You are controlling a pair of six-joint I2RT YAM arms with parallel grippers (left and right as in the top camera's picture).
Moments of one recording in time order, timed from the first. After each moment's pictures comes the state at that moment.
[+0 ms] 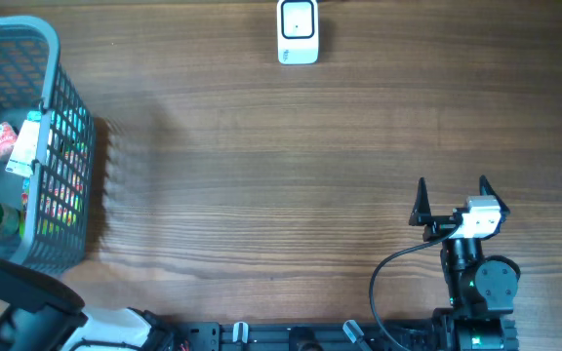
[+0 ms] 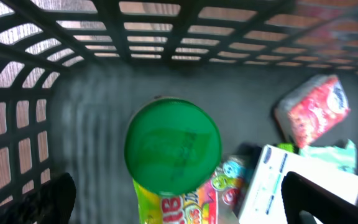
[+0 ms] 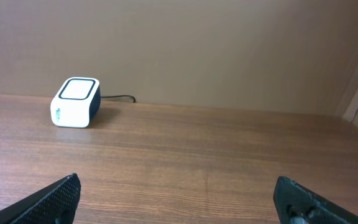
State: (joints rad) left arm 0.93 1.72 1.48 -0.98 -0.07 -0.70; right arm 0.00 0.02 0.01 0.00 0.00 -0.07
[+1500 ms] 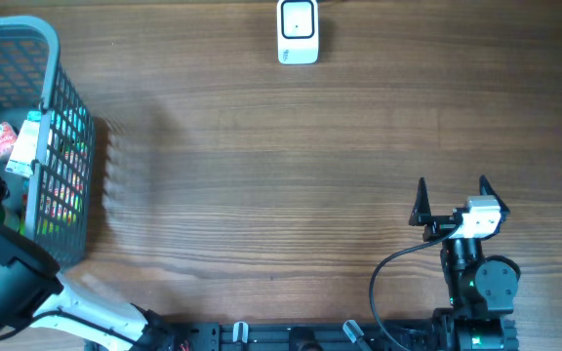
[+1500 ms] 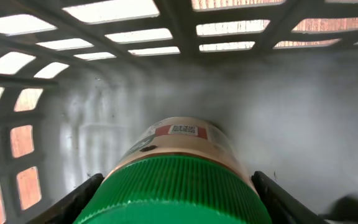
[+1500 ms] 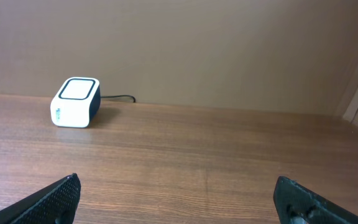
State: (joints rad) left arm 0.84 1.95 1.49 -0.96 -0.31 -0.68; right arm 0.00 0.02 0.01 0.00 0.00 -0.07
